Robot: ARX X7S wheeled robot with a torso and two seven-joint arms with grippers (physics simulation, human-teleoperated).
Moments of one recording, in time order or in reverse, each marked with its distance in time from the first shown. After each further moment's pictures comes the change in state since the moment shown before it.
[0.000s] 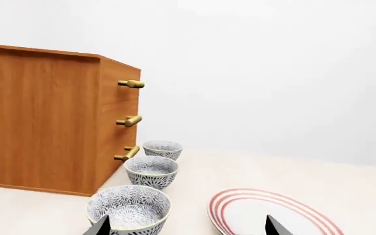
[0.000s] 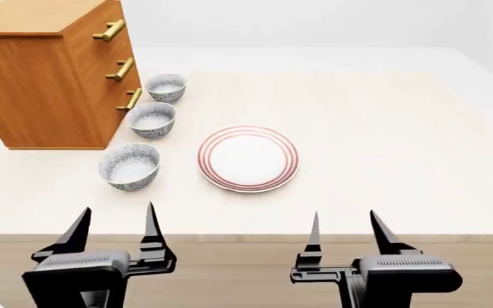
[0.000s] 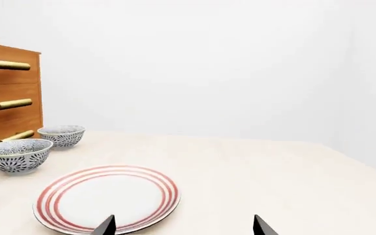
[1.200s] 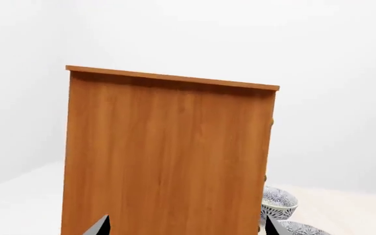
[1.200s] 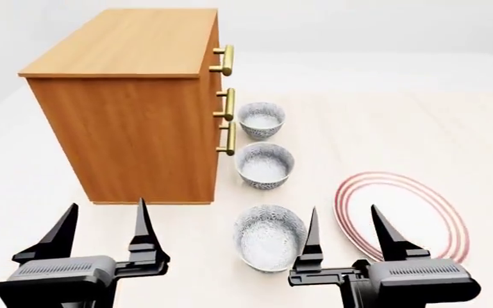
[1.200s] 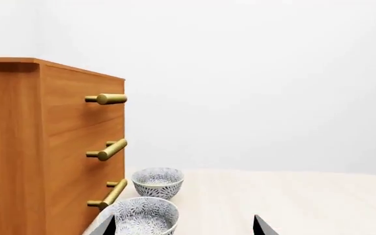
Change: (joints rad) left arm 0.038 -0.078 0.028 0.109 -0.058 0.000 -0.074; right arm -0.025 0.073 -0.060 -0.094 0.076 -0.024 0.057
